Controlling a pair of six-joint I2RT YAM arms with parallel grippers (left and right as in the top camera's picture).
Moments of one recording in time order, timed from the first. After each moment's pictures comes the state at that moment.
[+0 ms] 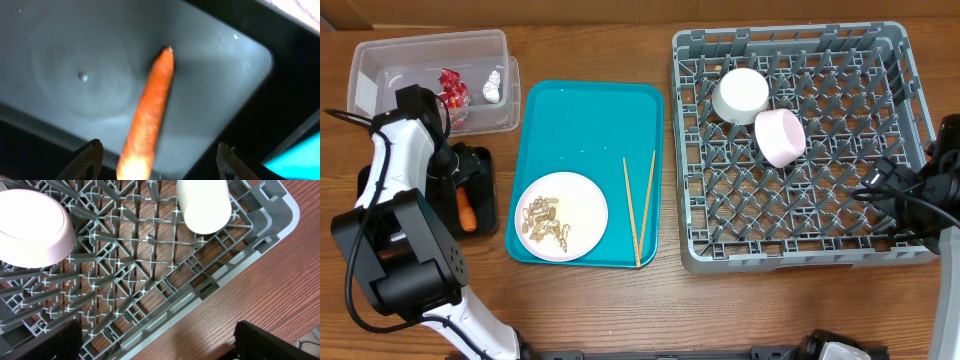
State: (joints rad) left arm 0.34 1.96 1.48 -1.05 -0.11 -0.29; right arm -0.32 1.23 1.37 -1.39 0.06 0.36
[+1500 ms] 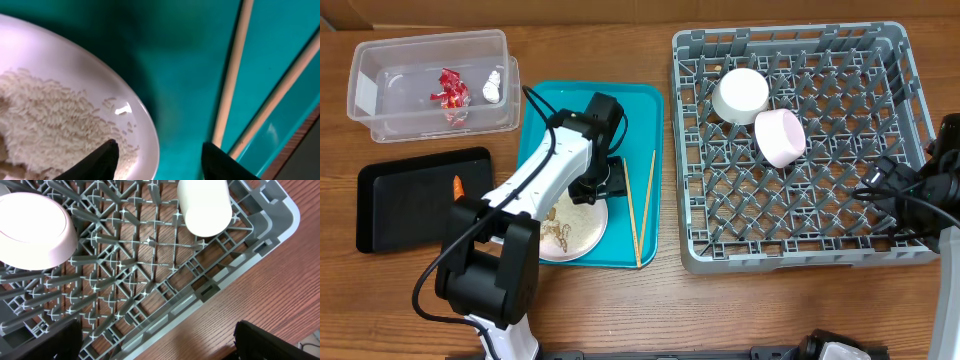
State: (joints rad) left arm -0.37 1.91 1.35 -1.00 0.07 -0.55; right arm -0.32 1.23 1.37 -1.38 0.07 0.36
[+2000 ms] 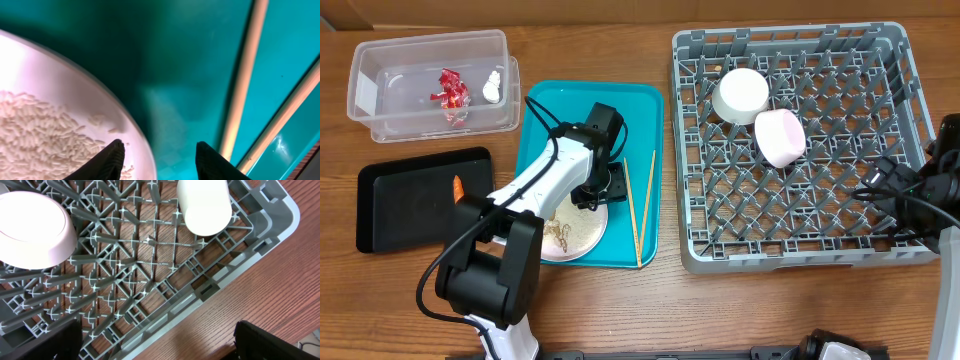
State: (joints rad) left arm -0.38 1.91 1.27 -0.88 0.08 -0.55; right arm -0.32 1.23 1.37 -1.39 0.06 0.36
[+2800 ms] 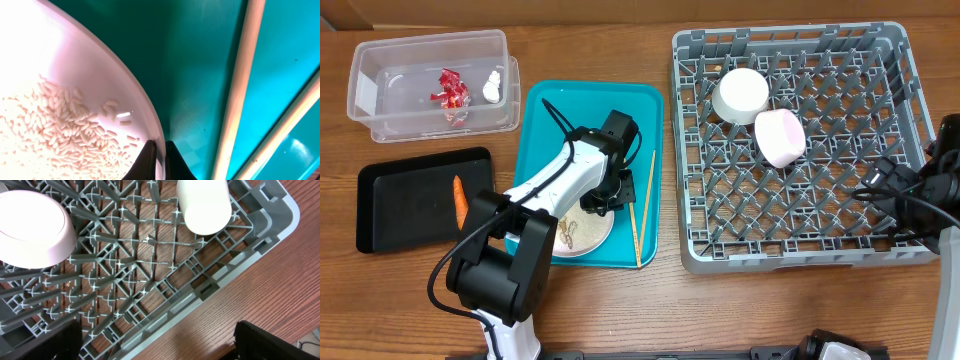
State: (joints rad) left arm -0.43 1.95 1.27 -0.89 0.04 -0.58; right arm -0.32 1.23 1.37 -1.39 0.06 0.36
